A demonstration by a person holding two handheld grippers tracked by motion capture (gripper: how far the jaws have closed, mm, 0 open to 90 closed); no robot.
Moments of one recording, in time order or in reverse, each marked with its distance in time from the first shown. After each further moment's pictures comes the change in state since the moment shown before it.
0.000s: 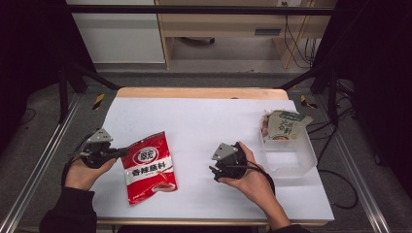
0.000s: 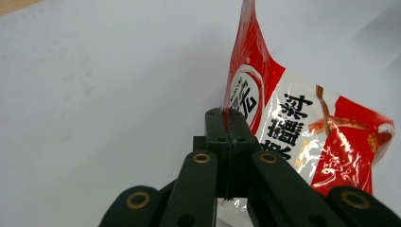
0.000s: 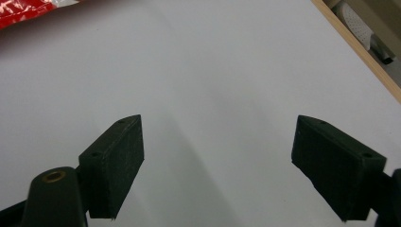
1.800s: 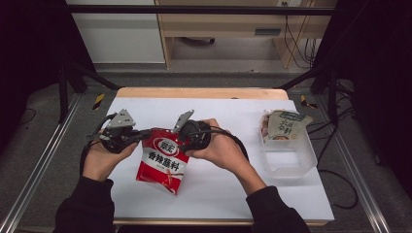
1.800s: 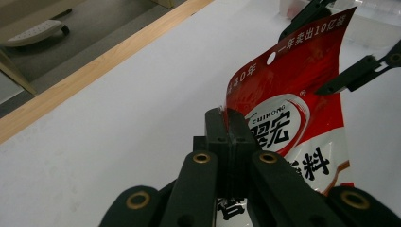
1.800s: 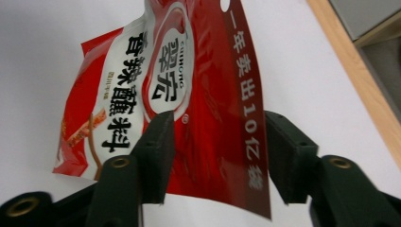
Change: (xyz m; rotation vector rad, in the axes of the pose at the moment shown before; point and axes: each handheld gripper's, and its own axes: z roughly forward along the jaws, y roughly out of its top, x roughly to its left) left arm -0.052 0.082 -0.009 -0.110 -0.007 0.158; right arm -0.006 0.137 0.001 0.053 0.235 -0.114
